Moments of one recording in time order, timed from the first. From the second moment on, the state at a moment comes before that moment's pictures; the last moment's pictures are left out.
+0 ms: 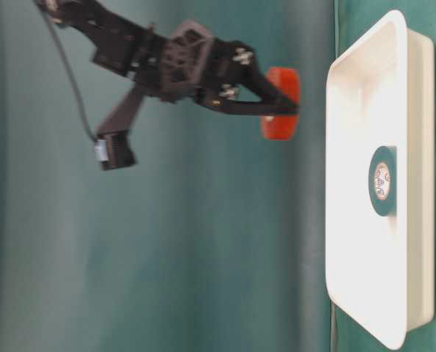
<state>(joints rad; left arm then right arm) 0.10 -1.03 1.11 0.00 0.46 0.01 -0.31 -0.01 0.41 -0.19 0.68 0.16</state>
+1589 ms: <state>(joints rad) 0.10 -1.03 1.11 0.00 0.46 0.01 -0.34 0.19 0.48 -0.18 0.44 0.17</state>
